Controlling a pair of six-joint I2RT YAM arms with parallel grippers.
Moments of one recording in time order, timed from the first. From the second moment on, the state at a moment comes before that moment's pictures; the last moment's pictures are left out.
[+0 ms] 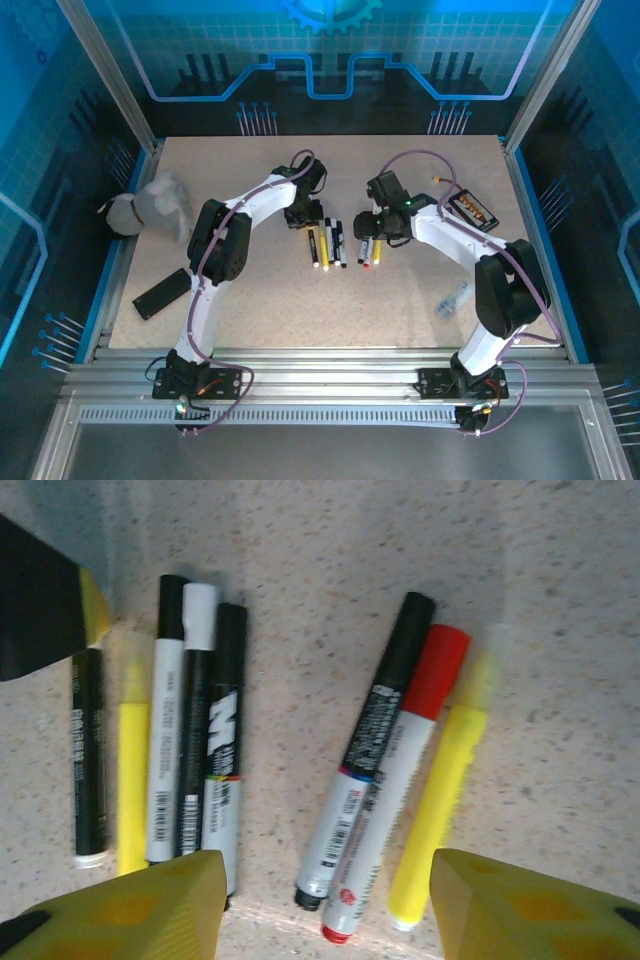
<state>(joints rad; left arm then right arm) -0.43 2.30 1.85 -0.88 0.05 -0.64 0.48 1.68 1.22 -0.59 -0.03 0.42</state>
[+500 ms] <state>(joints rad) -0.39 2.24 1.86 -0.91 0.08 -0.64 0.59 1.83 1.18 -0.30 -0.35 0.58</state>
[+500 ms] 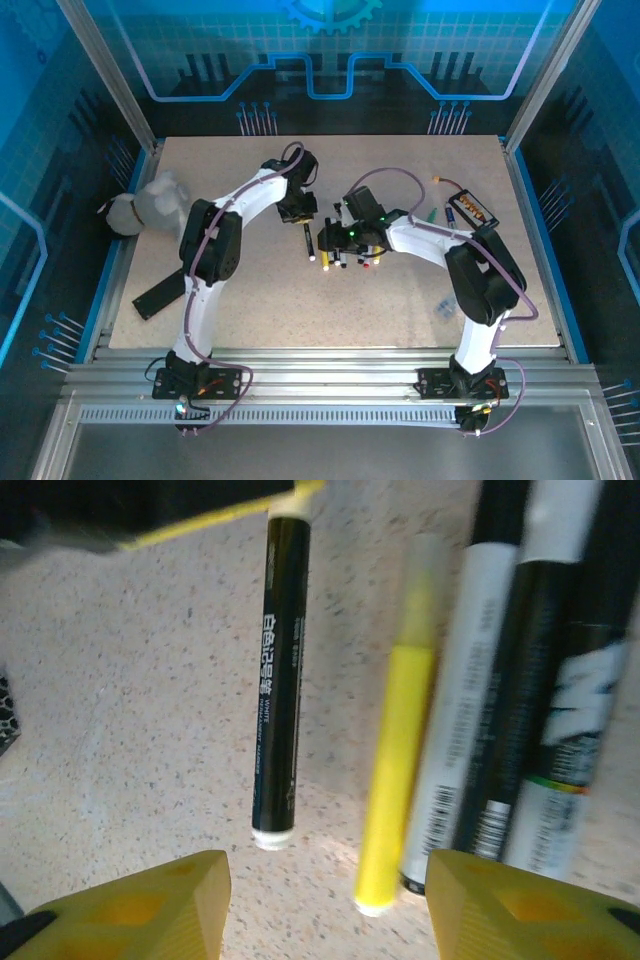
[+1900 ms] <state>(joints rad) -0.39 2.13 1.83 -0.90 0.19 -0.64 0.61 1.97 1.27 -0.18 -0.46 0.68</state>
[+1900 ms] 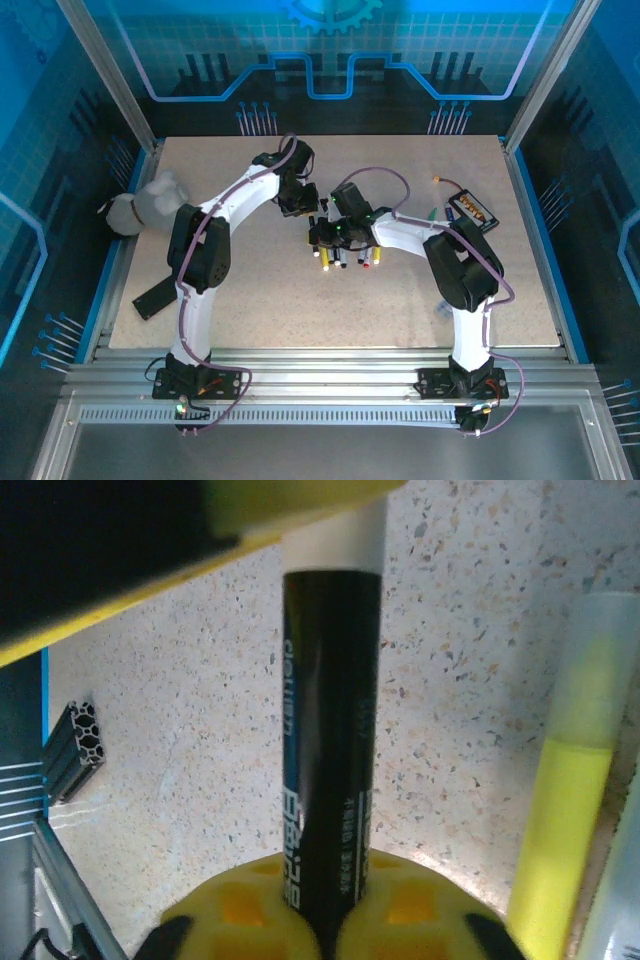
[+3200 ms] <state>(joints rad) -0.37 2.17 1.90 -0.93 0.19 -0.66 0.65 1.83 1.10 -0.11 -0.49 0.68</state>
